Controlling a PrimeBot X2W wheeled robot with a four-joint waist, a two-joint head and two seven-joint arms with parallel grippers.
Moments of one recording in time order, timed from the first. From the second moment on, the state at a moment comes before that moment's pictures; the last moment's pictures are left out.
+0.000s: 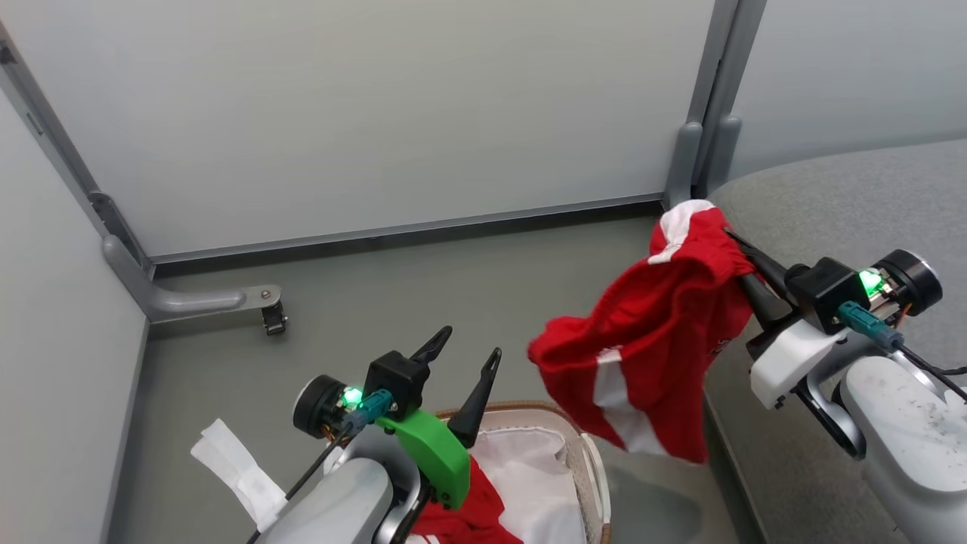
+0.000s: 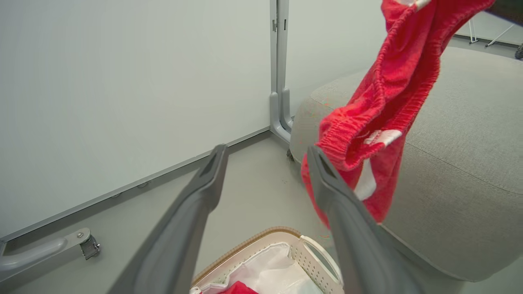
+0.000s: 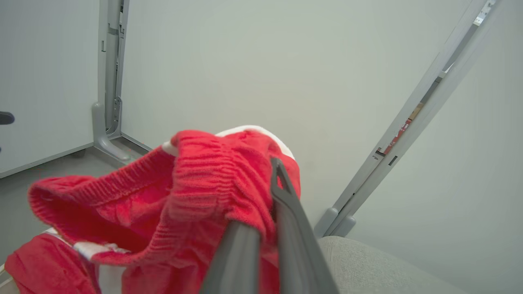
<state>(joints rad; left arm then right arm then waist) -0.48 0.14 -0.86 0.60 -0.58 -0.03 -0.26 -0.48 -0.43 0.48 0.39 0.26 0.13 -0.26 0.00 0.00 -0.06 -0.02</state>
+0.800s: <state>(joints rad) -0.35 0.08 -0.78 0.53 -0.46 -0.05 -0.26 -0.38 -0.51 0.34 0.32 0.22 0.13 -0.26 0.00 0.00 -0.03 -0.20</state>
